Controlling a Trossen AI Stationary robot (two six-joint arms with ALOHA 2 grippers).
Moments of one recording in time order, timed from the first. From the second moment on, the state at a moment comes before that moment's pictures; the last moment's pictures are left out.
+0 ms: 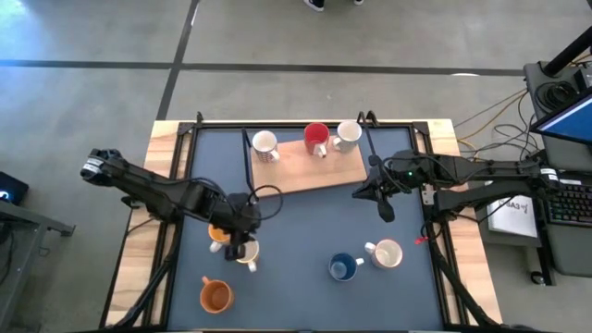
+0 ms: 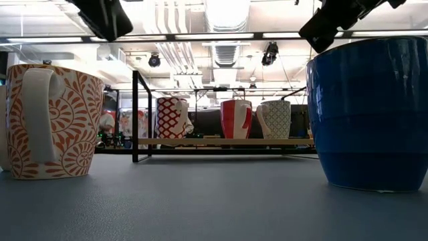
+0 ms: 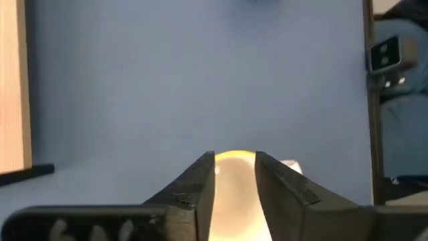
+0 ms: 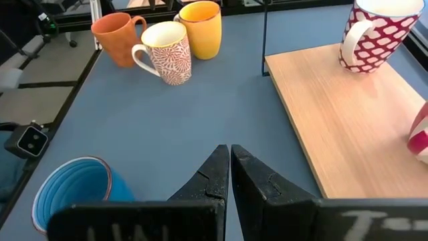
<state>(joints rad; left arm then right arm) -0.32 1.34 1.15 -0.85 -0.01 -0.41 -0.07 0.91 0.78 -0.38 -0.20 0.04</state>
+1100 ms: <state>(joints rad) -0.32 1.56 1.21 -0.94 -0.02 -0.25 -0.07 0.91 0.78 -0.39 -0.20 0.02</state>
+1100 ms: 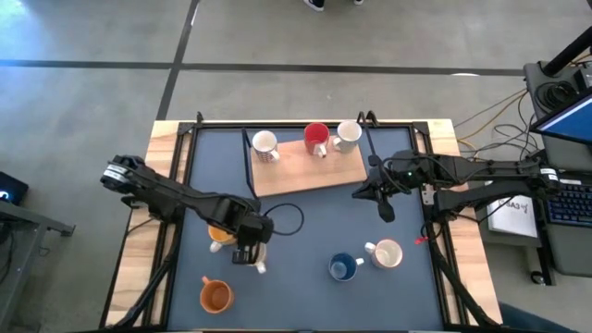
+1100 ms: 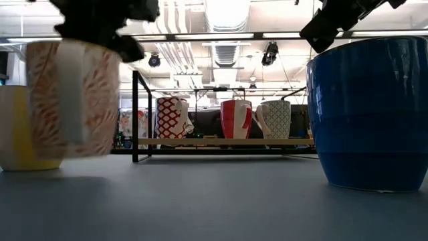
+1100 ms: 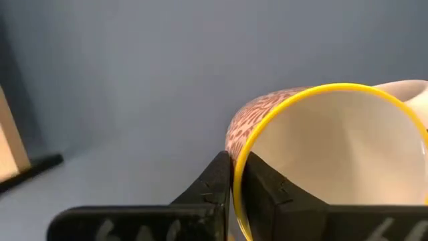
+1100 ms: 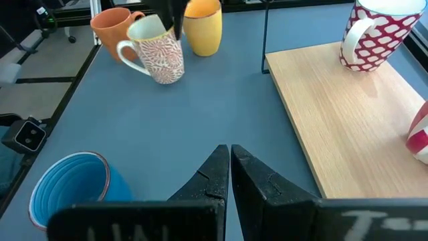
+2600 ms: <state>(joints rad) 0.16 1.79 1.53 -0.84 -0.41 -0.18 0.05 0.91 0.69 -0.31 -0.18 0.08</state>
